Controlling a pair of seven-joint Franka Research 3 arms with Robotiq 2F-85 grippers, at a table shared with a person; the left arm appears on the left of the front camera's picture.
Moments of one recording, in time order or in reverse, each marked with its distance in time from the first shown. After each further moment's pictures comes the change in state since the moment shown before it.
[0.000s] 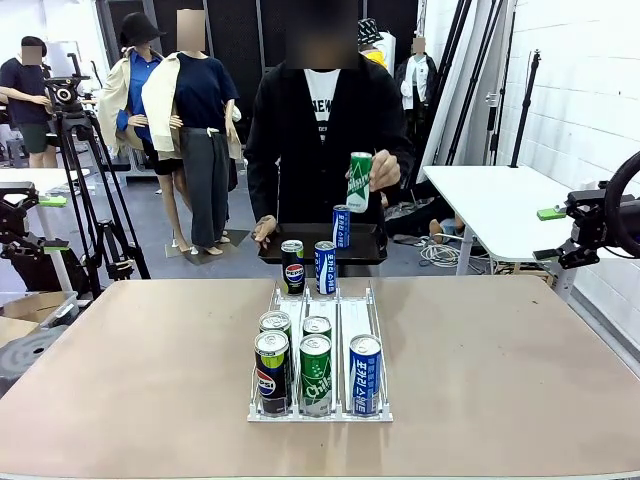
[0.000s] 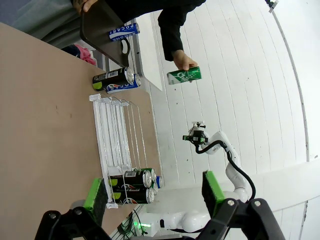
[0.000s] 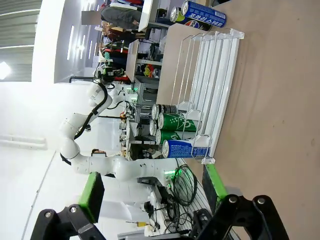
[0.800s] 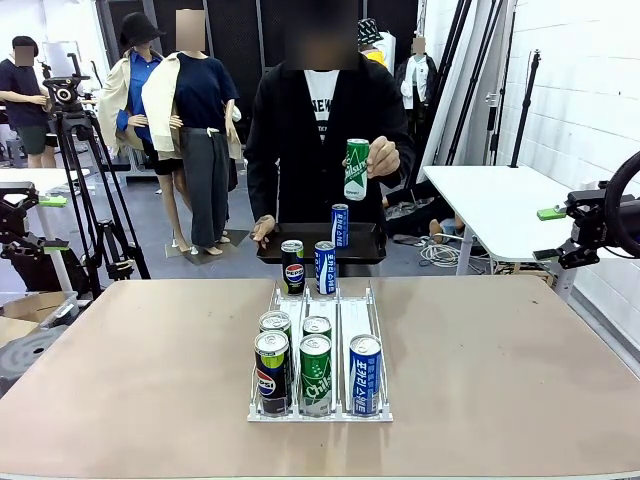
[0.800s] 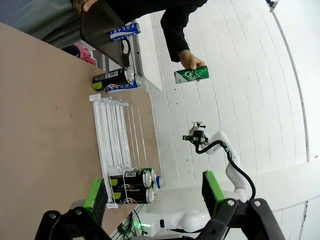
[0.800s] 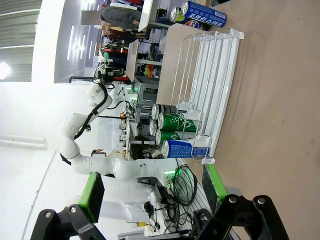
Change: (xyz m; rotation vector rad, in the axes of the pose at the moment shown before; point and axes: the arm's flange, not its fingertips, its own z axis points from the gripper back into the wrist) left arm 0.000 0.000 0.000 0.000 0.000 0.000; right arm 0.000 0.000 0.000 0.000 0.000 0.000
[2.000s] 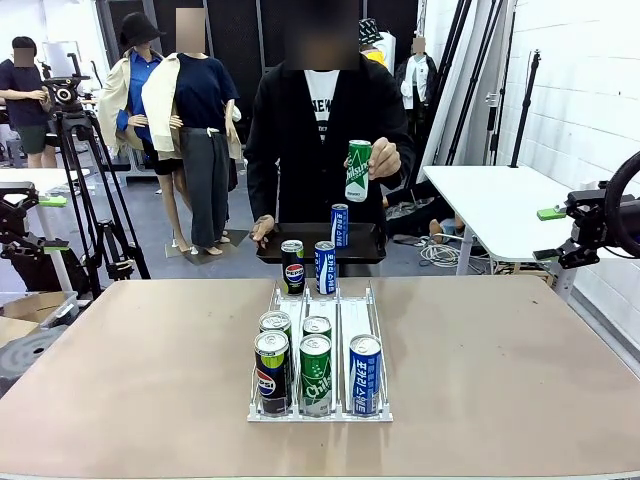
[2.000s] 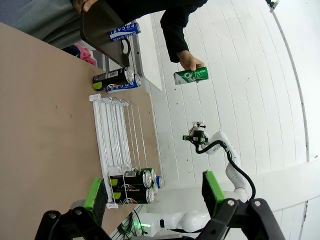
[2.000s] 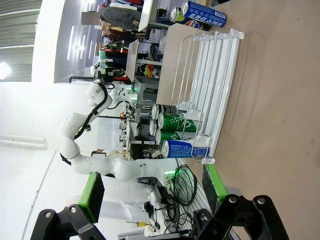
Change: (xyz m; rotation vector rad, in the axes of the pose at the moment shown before) left arm 0.000 0.000 0.000 0.000 0.000 0.000; right arm 0.000 0.000 0.000 0.000 0.000 0.000
